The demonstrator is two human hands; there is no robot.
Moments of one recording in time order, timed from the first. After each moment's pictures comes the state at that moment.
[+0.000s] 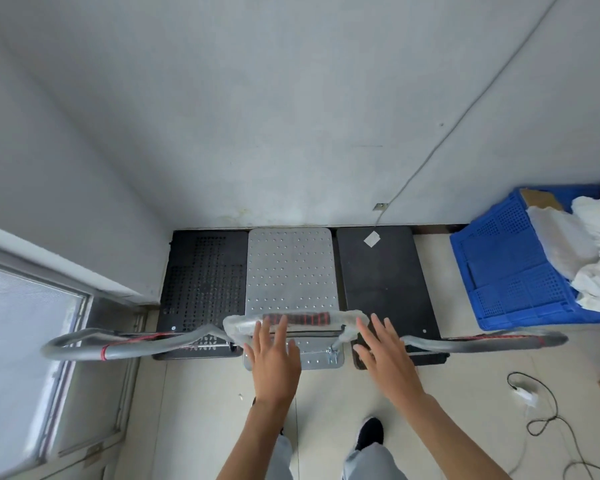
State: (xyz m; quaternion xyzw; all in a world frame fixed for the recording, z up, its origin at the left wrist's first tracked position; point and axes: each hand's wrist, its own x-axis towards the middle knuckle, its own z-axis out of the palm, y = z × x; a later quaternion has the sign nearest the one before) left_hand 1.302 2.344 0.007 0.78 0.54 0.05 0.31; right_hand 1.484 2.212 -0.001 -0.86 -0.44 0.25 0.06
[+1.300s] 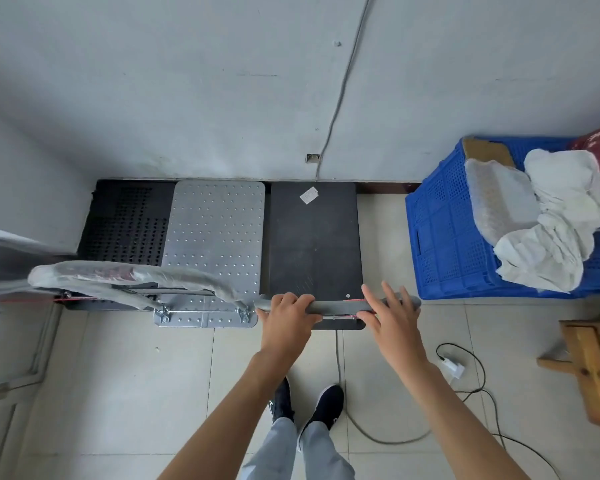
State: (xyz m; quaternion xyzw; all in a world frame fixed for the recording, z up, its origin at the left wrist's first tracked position) left_hand 1.643 2.112 -0.049 0.82 0.47 -0.10 0.32; right_hand 1.810 1.985 -0.048 -0.87 -0.43 0.22 0.04
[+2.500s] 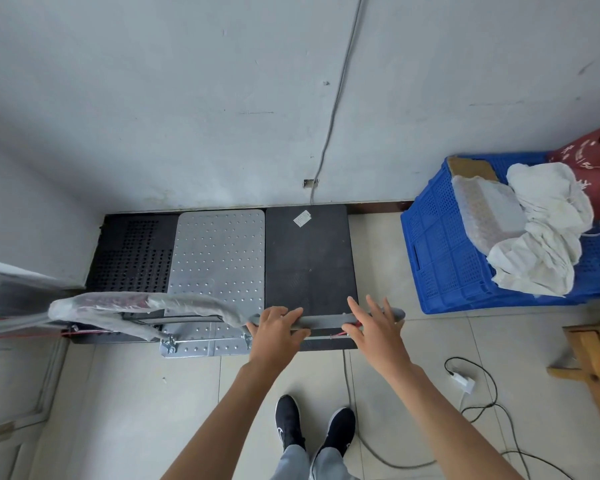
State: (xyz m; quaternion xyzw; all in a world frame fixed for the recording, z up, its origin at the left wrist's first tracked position) left_hand 1.610 2.135 -0.049 0.82 0.46 -0.09 0.32; right_hand 1.783 2.002 -0.047 -0.87 -0.43 0.25 0.03
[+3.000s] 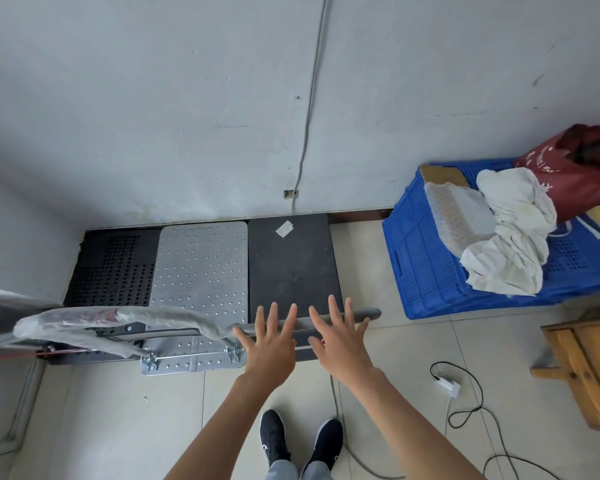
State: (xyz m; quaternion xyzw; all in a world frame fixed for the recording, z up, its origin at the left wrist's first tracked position) left_hand 1.642 2.093 -0.054 0.88 0.40 -0.17 0.17; right_hand 1.773 2.002 -0.052 -0.84 -0.48 0.25 0.01
